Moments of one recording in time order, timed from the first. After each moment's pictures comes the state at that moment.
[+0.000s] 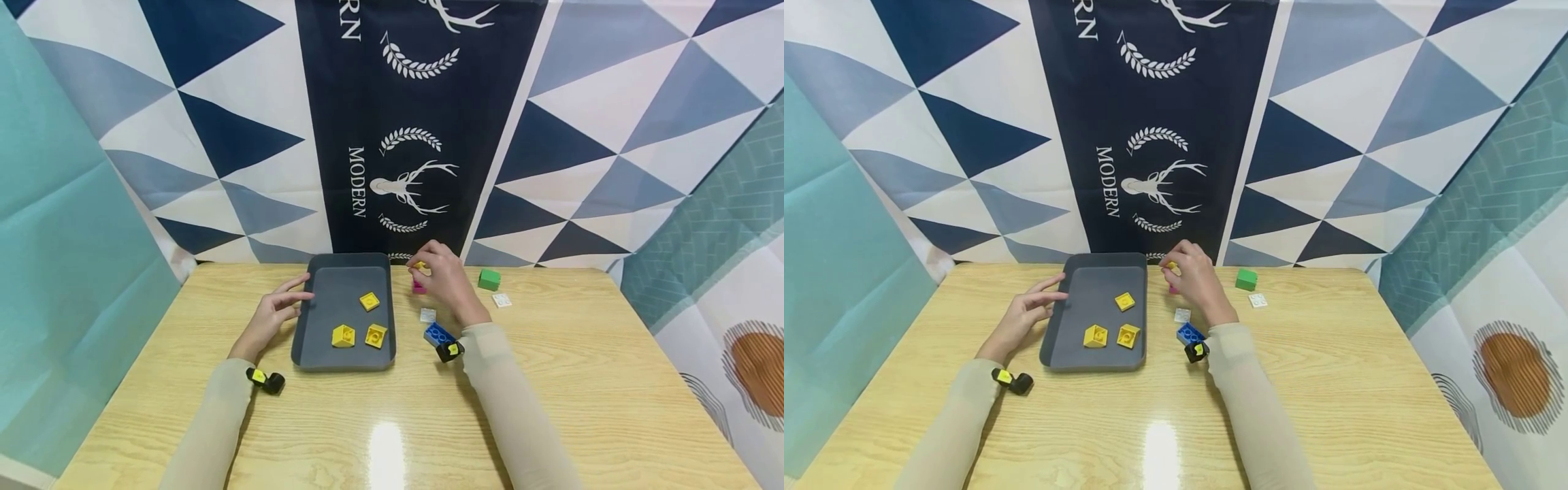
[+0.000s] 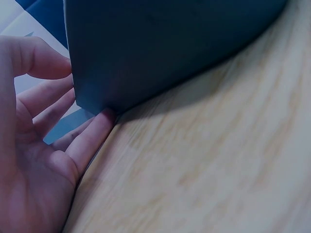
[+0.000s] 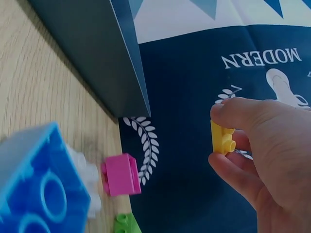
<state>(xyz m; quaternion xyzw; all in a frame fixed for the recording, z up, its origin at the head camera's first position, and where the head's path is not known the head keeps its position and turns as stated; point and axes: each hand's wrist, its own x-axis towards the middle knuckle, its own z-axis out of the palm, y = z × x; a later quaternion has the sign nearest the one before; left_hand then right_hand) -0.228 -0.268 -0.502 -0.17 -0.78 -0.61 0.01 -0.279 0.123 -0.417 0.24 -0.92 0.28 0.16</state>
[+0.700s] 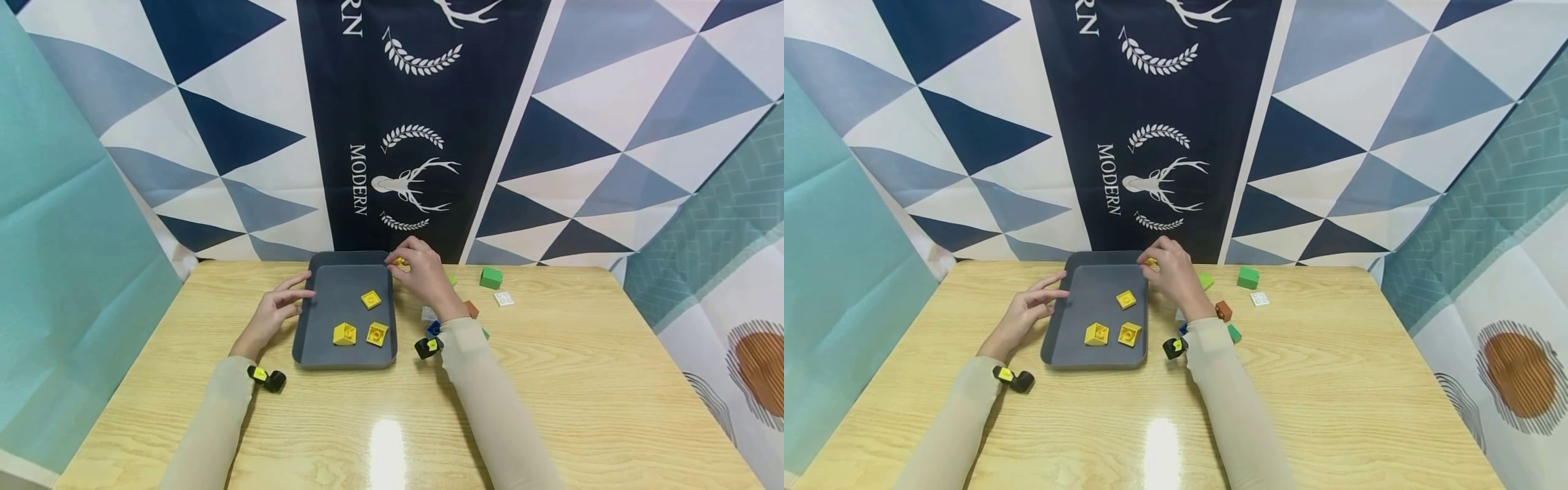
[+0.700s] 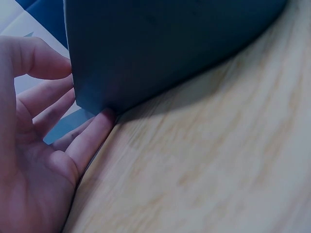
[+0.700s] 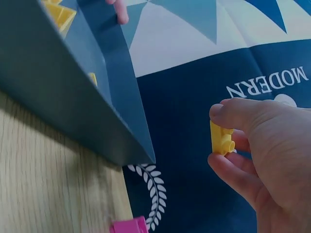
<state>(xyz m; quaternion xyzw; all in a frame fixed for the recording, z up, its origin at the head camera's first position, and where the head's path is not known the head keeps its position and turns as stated) -0.231 -0.268 -0.502 -0.17 -0.78 -0.60 0.01 -0.282 0.082 -0.415 0.26 -0.90 0.31 0.15</state>
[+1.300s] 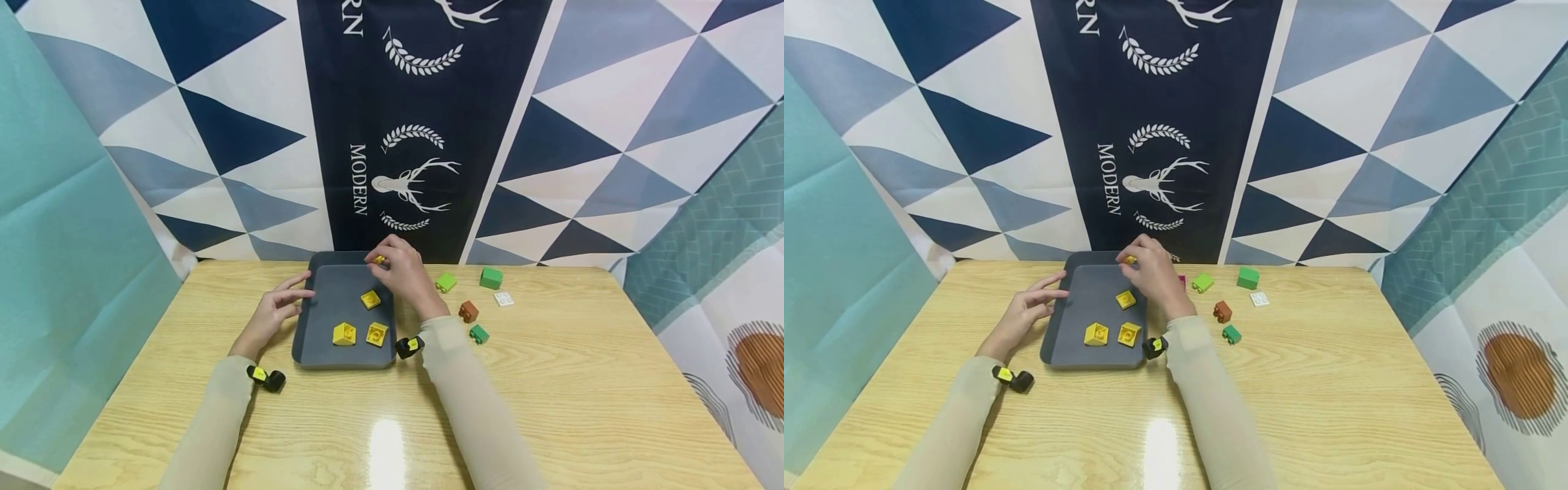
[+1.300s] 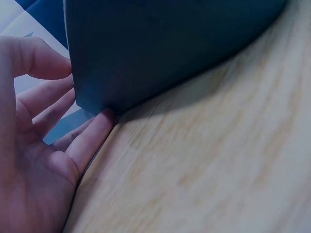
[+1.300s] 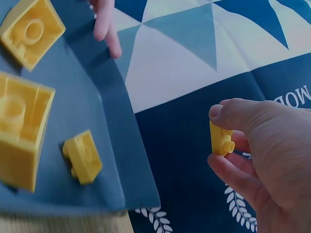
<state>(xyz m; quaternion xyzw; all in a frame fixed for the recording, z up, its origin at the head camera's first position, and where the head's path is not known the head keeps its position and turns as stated) -0.231 -0.269 -0.503 -0.17 -0.78 -0.60 0.01 -0.278 0.047 -0.408 0.27 -0.89 0.34 0.14</state>
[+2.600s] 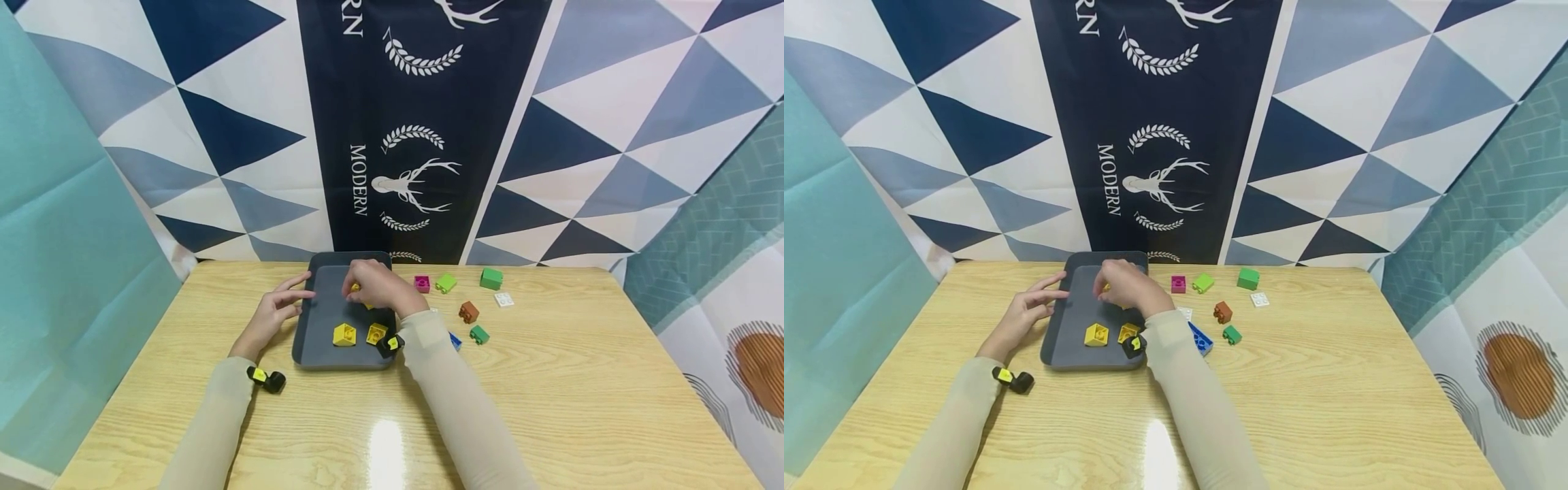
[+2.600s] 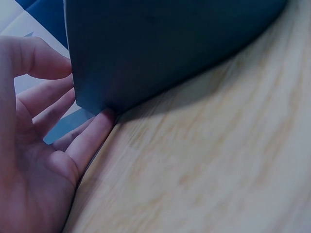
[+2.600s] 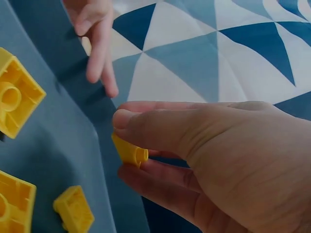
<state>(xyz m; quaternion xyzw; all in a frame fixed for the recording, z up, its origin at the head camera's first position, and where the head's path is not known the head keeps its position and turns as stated) -0.230 -0.268 -0.501 -0.17 -0.78 -0.60 0.01 -0.276 0.009 -0.390 0.34 -0.90 0.22 -0.13</state>
